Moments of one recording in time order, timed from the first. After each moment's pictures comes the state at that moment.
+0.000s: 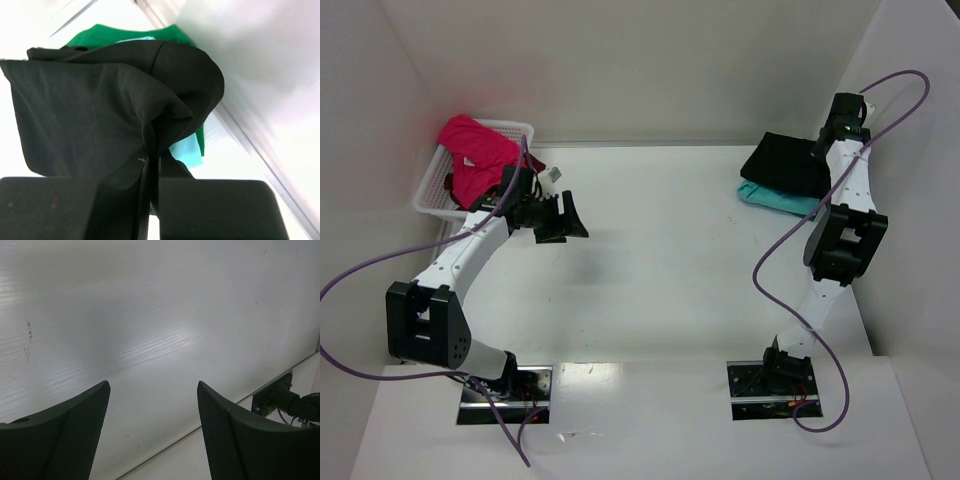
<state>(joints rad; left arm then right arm) -0.14 1.45 1.16 -0.66 0.47 -0.34 -0.29 2.07 2.02 -0.69 0.26 0.27</state>
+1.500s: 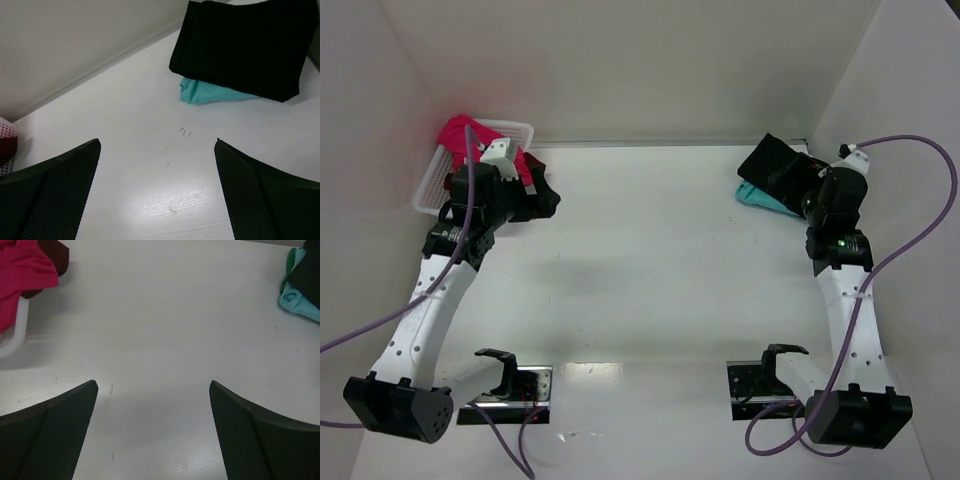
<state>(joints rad) -0.14 1.08 1.17 -0.53 0.13 -0.29 -0.11 0.98 1.07 -0.38 0.01 0.45</state>
